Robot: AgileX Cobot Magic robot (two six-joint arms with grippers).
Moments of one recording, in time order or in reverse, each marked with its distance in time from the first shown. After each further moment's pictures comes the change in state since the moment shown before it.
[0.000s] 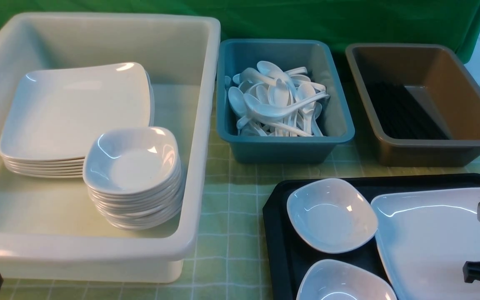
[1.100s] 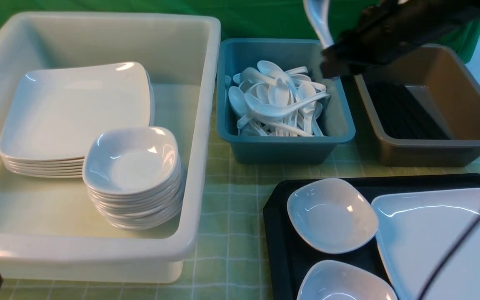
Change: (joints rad) right arm 0.277 0.381 -1.133 0.545 0.056 -0.808; left arm 0.000 0.000 0.000 0.000 0.000 -0.002
